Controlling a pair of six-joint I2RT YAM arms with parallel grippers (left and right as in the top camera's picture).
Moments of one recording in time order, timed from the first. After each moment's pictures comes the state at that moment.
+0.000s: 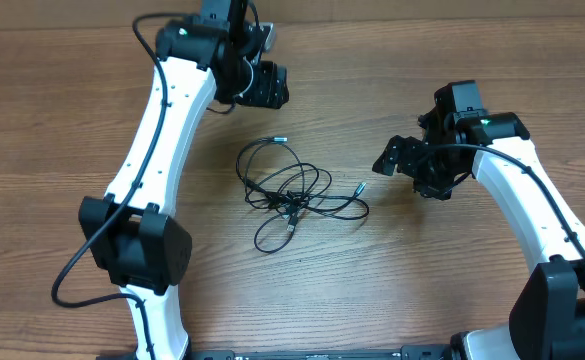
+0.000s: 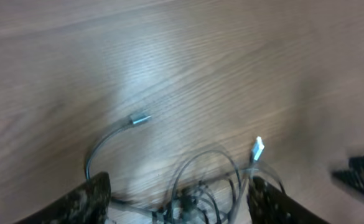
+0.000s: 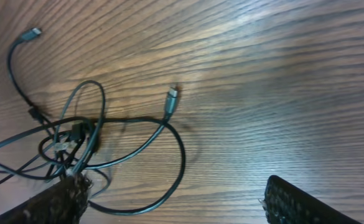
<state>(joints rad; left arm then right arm) -0.27 2.06 2.14 -1.25 0.32 -0.07 0.12 1.64 1.25 -0.99 -0.35 0.45</state>
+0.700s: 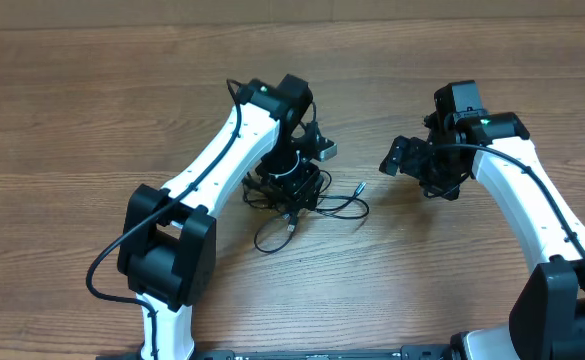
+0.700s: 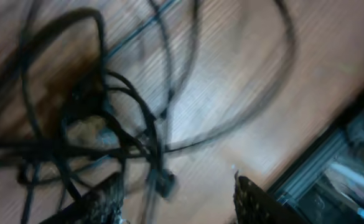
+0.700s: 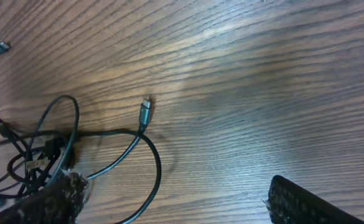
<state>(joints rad) -0.49 2.04 1.69 -1.31 0.39 0.25 0.12 1.64 1.25 -0.99 -0.25 0.46</state>
